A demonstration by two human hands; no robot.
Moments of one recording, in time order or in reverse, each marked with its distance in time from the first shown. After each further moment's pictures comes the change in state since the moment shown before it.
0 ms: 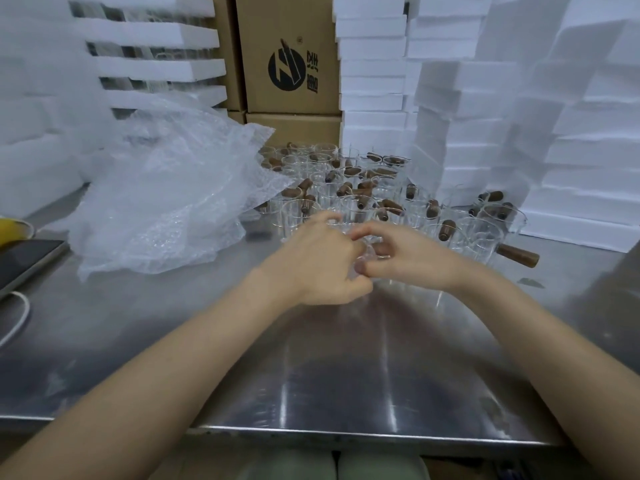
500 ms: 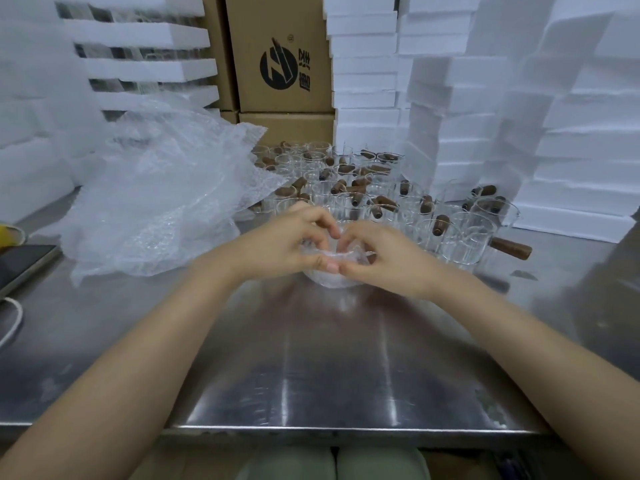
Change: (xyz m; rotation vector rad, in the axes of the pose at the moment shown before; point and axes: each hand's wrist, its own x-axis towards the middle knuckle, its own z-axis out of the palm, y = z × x) left_hand -0.012 -0.051 0.001 -0.629 -0.061 -0.034; right_hand 0.003 0.001 0.018 -0.201 0.122 -0.142
